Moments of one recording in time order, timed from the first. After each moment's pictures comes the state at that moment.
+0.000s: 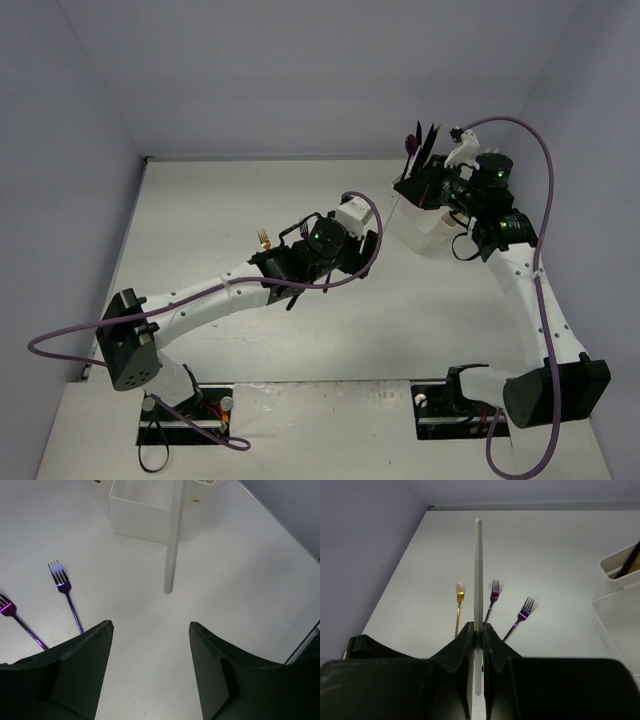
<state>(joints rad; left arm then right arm) -1.02 1.52 1.29 -0.17 -0.19 -0.29 0.11 1.21 1.22 -0.29 -0.54 0.38</state>
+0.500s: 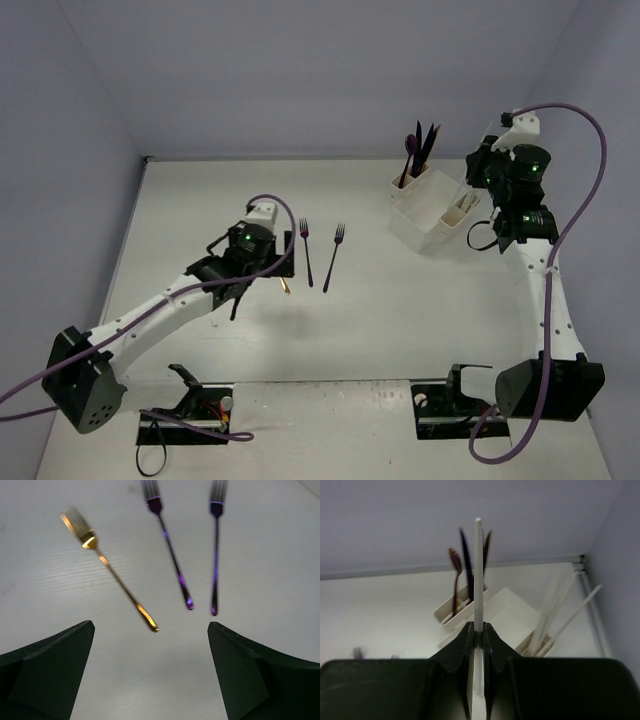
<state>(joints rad) -0.70 1.21 0.91 -0.39 -0.31 -0.43 -0.07 1.24 1.27 -0.21 -0.10 0.09</state>
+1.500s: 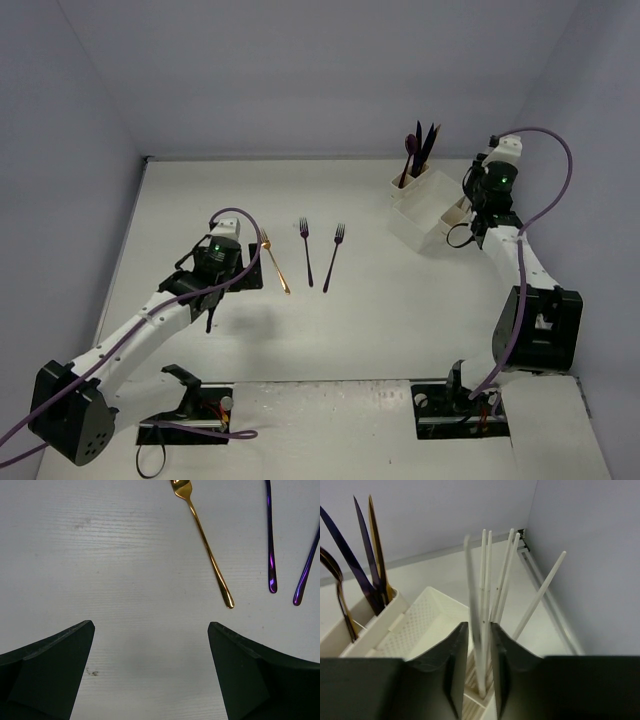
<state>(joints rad) -0.50 1.05 0.74 -0.49 -0.28 -0.44 -0.11 1.49 1.04 0.23 0.17 0.06</state>
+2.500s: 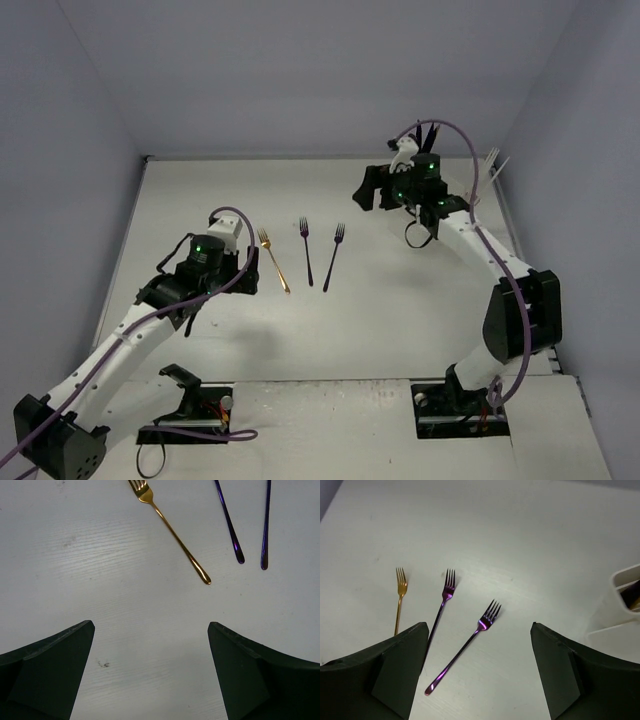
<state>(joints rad) -0.49 0.92 0.81 -0.60 -0.13 -0.26 0.28 1.58 1.21 -0.10 -0.33 0.18</state>
